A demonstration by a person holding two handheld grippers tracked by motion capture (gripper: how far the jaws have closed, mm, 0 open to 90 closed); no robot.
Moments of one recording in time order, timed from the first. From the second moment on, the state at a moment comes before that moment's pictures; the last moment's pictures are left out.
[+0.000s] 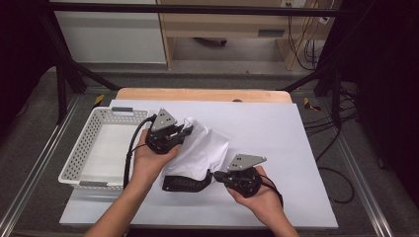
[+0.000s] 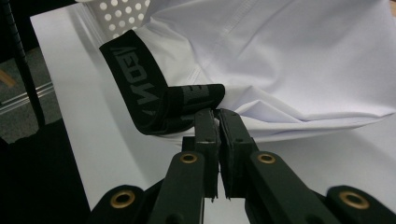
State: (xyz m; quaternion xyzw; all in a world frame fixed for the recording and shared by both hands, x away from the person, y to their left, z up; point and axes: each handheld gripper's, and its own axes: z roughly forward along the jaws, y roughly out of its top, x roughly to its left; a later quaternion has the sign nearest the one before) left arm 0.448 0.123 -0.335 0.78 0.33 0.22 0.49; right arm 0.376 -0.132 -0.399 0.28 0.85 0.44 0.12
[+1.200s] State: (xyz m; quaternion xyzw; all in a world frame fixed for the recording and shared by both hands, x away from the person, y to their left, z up) left arm 0.470 0.166 -0.285 0.77 0.34 0.27 0.47; right arm 0.415 -0.084 -0.368 0.25 0.83 0.48 0.11
